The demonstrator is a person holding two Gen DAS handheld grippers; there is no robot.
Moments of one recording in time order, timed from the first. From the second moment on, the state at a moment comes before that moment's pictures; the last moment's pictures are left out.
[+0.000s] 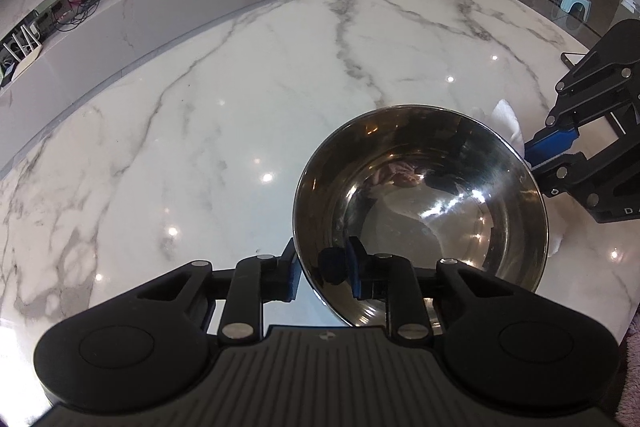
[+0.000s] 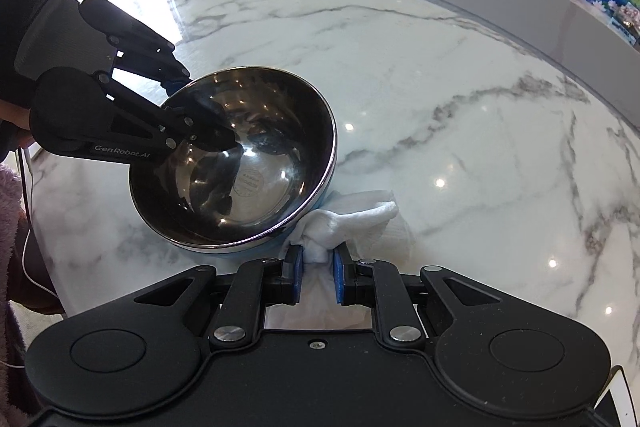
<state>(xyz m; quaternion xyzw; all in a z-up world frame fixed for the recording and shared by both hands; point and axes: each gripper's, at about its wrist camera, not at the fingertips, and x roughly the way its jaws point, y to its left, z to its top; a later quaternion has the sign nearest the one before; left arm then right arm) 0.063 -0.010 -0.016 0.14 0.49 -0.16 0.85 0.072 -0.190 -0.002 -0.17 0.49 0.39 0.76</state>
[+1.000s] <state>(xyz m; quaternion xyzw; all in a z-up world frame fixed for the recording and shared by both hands) 0.064 -0.017 -0.016 0.18 0.46 -0.17 0.85 0.072 -0.188 -0.005 -0.16 0.48 0.39 0.77</state>
